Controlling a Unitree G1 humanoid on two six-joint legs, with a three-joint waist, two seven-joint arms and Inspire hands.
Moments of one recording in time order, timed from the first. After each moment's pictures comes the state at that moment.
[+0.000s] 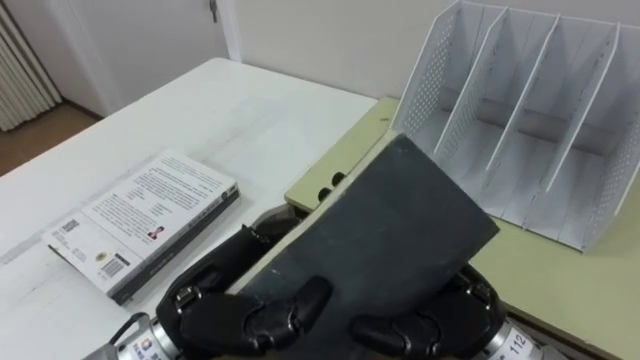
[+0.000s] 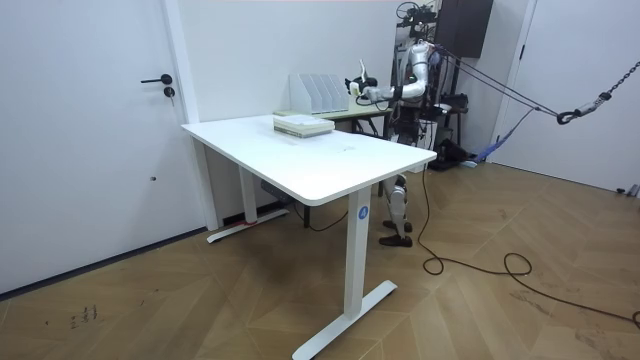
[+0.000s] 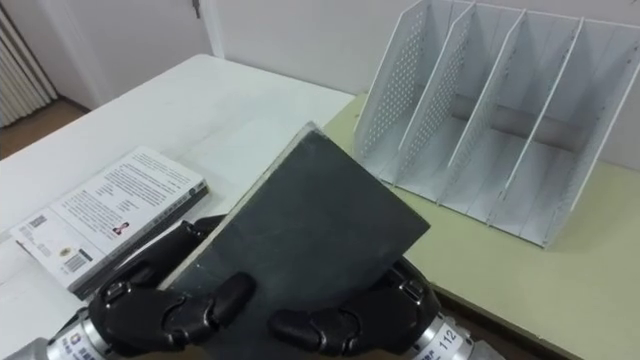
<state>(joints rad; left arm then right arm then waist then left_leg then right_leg) 0.14 0.44 -0.08 -0.17 -0.80 0.12 -0.78 0.09 -0.39 0.17 -0.05 0.91 0.09 0.75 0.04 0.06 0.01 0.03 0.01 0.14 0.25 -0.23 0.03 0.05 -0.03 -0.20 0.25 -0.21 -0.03</state>
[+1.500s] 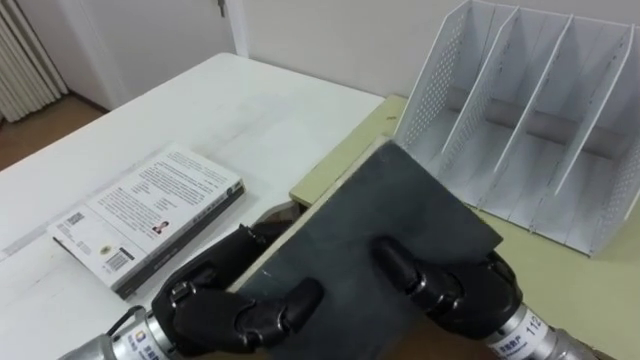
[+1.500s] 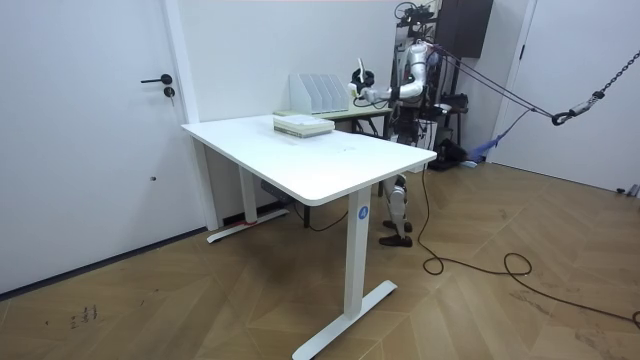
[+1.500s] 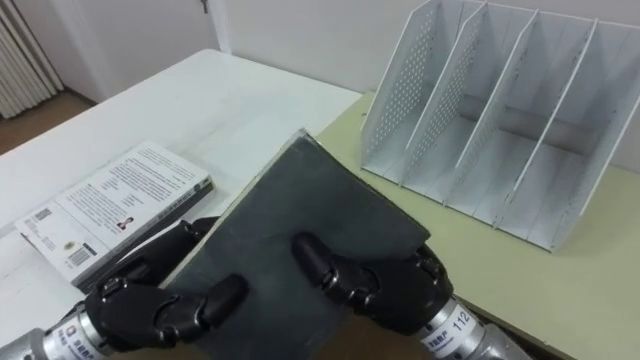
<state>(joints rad) 0.09 0.46 -0.08 -0.10 -0.83 0.14 -0.84 0.06 -0.42 0.16 -0.10 1.07 0.10 0.73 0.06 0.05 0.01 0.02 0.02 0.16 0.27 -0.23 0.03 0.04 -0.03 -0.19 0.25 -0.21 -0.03</state>
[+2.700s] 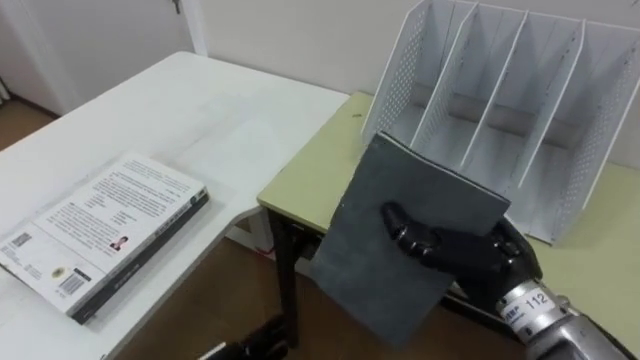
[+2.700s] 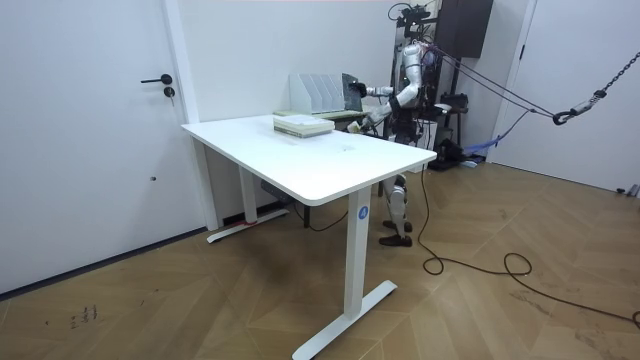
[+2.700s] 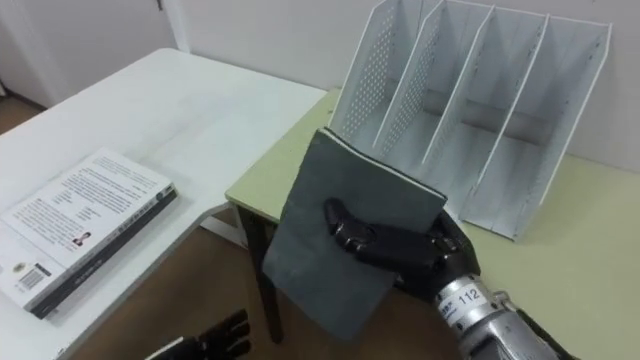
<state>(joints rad) 0.19 0.35 -0.18 0.41 -0.43 0.11 -0.54 0.05 -0.35 0.07 -0.14 0.57 0.08 0.20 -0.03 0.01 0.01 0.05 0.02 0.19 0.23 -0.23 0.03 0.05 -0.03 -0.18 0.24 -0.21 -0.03</state>
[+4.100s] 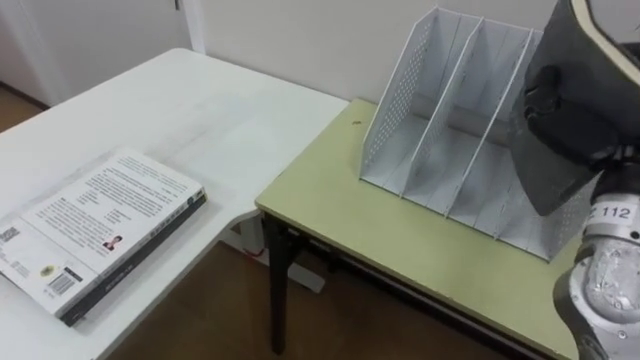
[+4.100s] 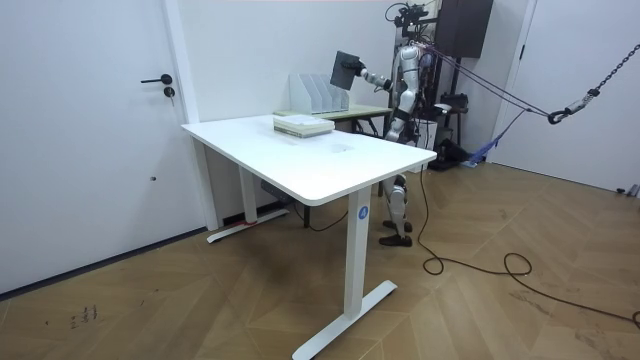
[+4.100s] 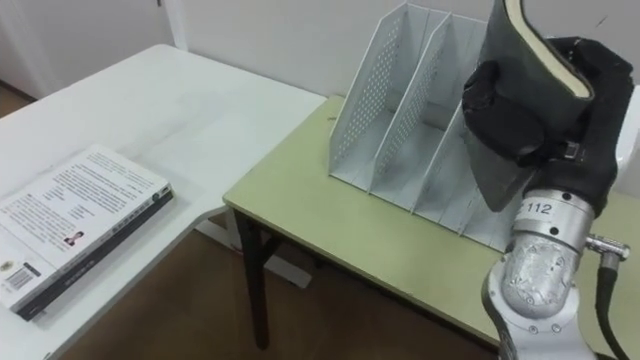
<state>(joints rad) 0.20 0.22 -0.09 1.04 -0.36 0.02 -0.26 -0.16 -0.30 -0.04 -0.24 0.03 0.06 -0.61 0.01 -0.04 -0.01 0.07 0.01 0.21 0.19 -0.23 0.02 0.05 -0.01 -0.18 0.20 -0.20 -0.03</state>
